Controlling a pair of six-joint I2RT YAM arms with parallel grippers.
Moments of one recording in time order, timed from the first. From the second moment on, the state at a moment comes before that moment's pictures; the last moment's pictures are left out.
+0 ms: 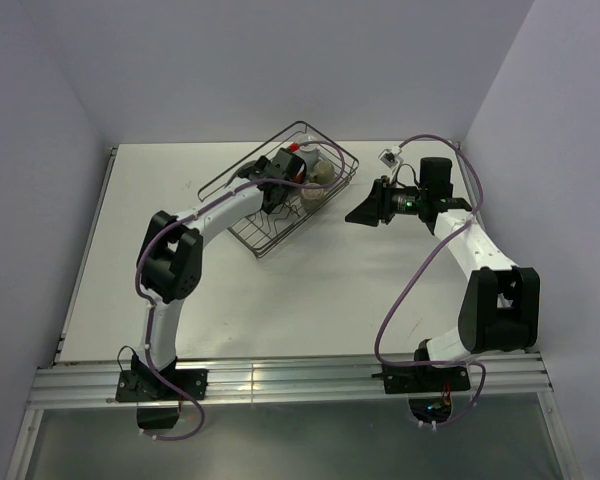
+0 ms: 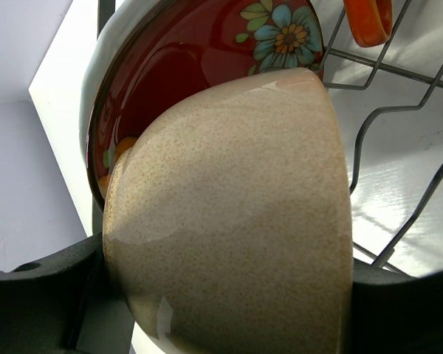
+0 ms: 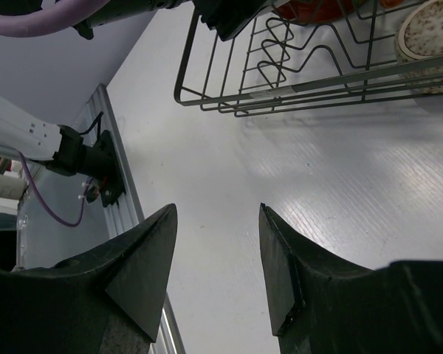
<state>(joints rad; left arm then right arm) -0.64 2.09 1.78 -0.64 -0.64 0.23 0.02 1.46 1.04 -0.25 -1.12 0.08</state>
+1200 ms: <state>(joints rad) -0.70 2.19 1.87 -0.64 -0.72 0.20 -0.03 1.46 1.04 -0.24 -1.15 0.08</state>
